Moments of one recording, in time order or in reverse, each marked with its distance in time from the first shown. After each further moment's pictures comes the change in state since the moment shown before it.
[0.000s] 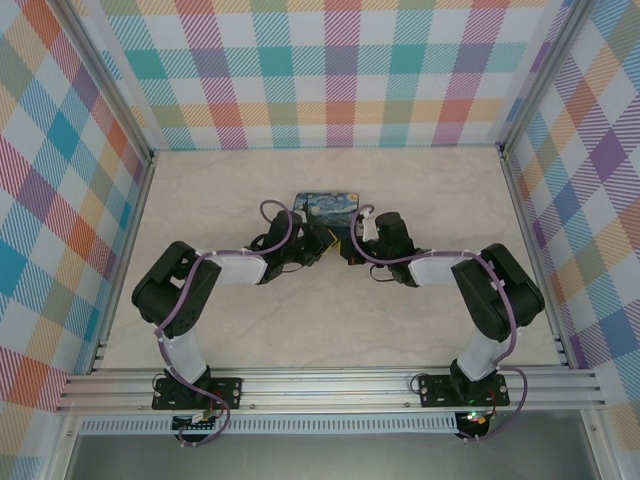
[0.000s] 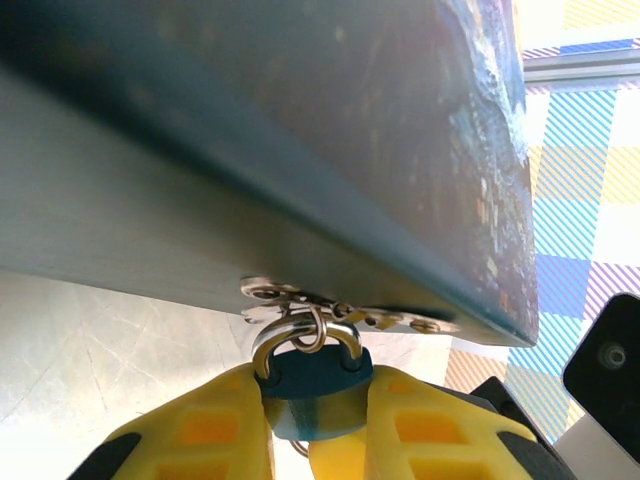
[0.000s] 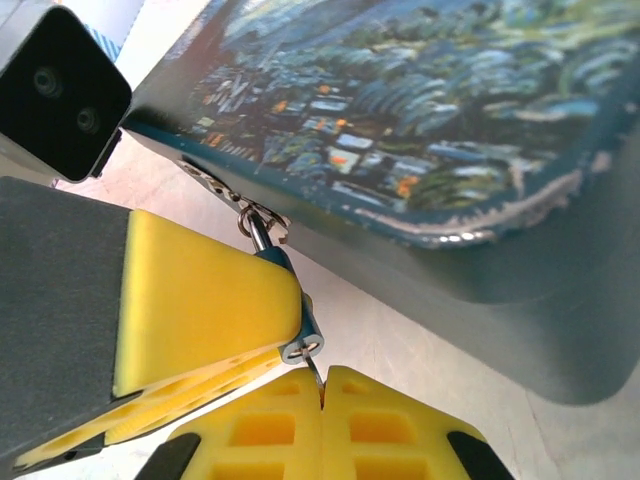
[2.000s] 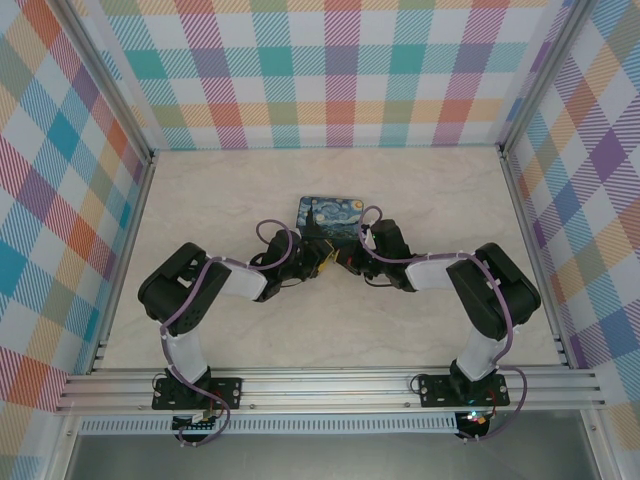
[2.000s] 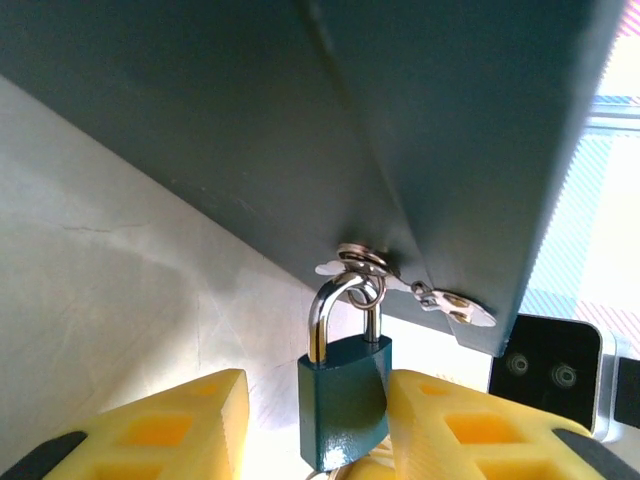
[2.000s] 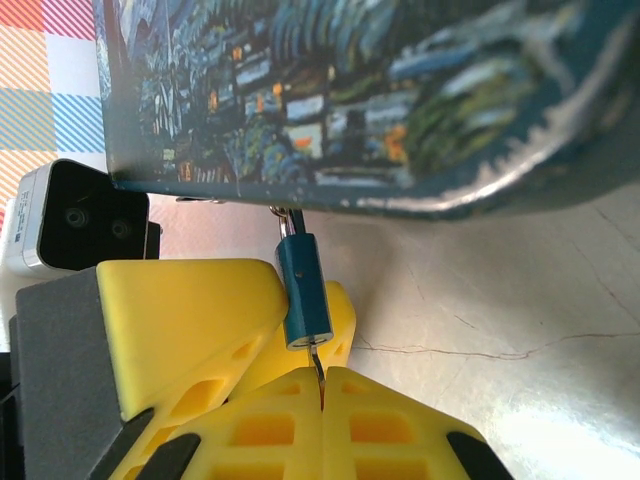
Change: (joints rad) left arm -0.022 0.027 -0.159 0.224 -0.085 -0.165; right arm 0.029 0.019 -0.032 -0.004 -0.043 0.492
